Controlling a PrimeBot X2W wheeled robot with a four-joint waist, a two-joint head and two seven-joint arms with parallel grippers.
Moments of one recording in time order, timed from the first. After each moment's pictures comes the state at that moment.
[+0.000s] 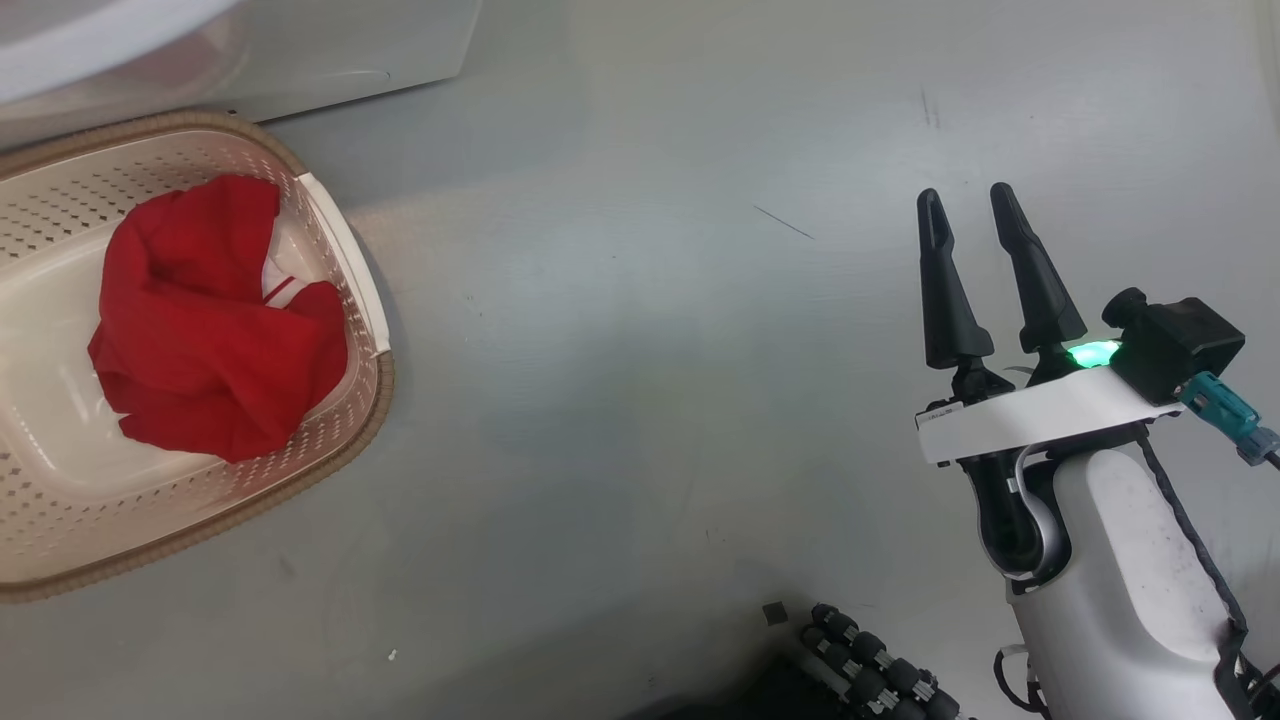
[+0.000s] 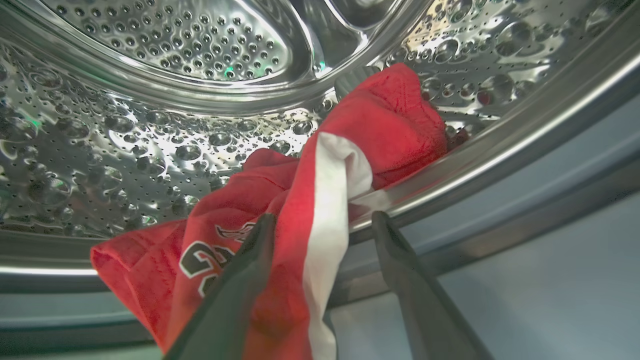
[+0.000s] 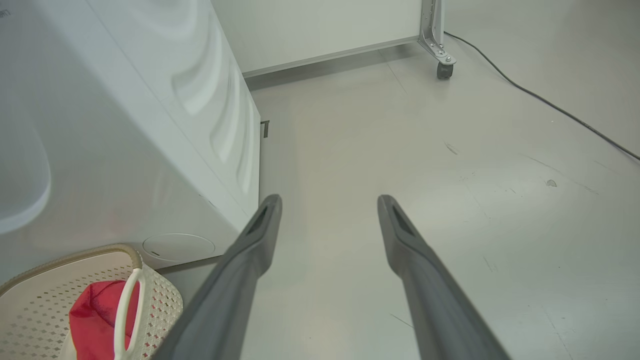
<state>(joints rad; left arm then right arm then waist) -1.08 0.51 -0.13 0.58 -0.08 0.00 0.24 -0.34 -0.04 0.20 0.17 0.50 0.12 -0.25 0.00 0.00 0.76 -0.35</state>
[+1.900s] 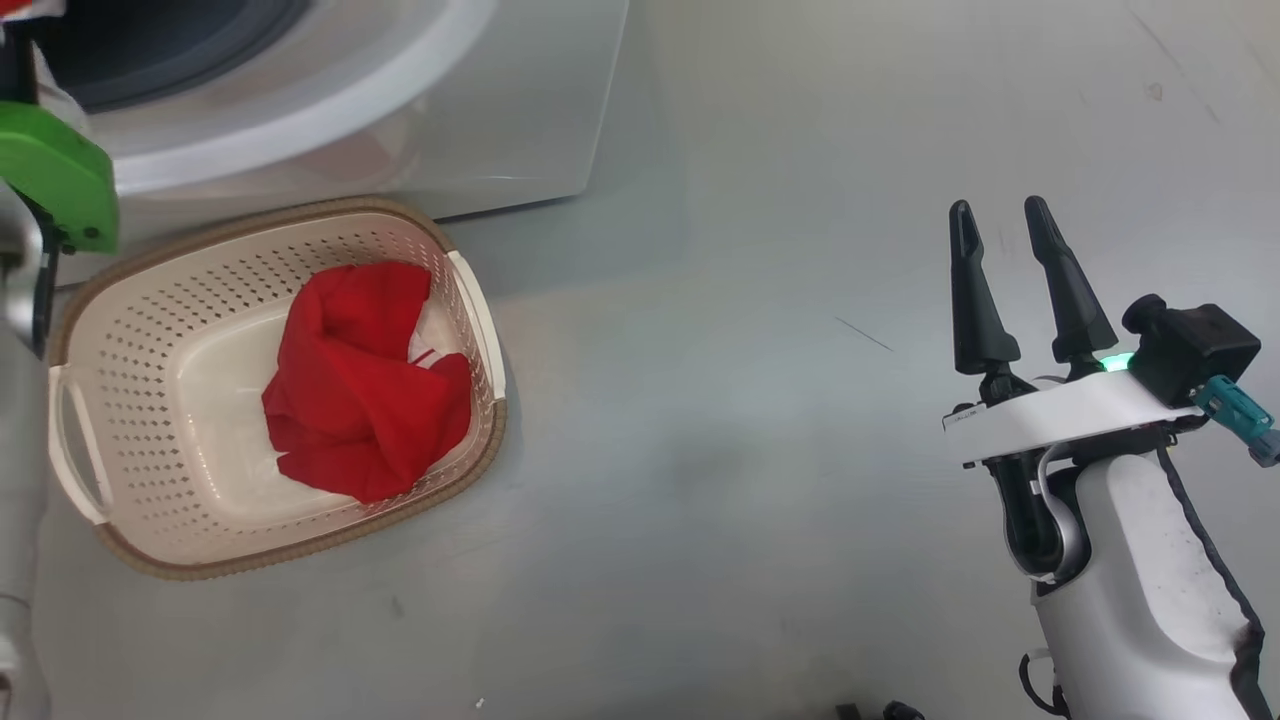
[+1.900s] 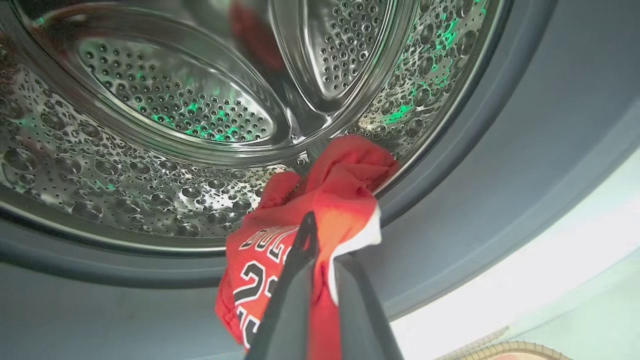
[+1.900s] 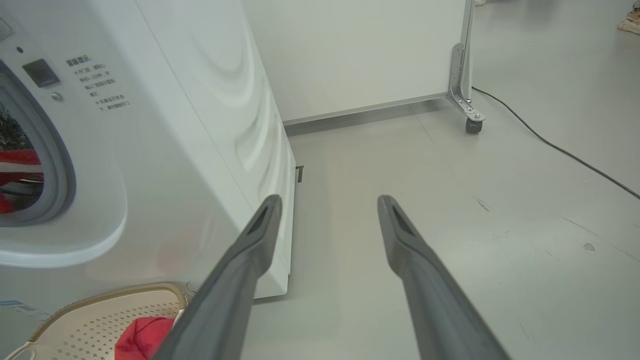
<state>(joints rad) -1.00 0.31 -0.20 0.87 -0.11 -0.05 -0.16 -0.34 -0.06 0.15 0.21 0.45 0.12 -0.25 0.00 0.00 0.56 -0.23</state>
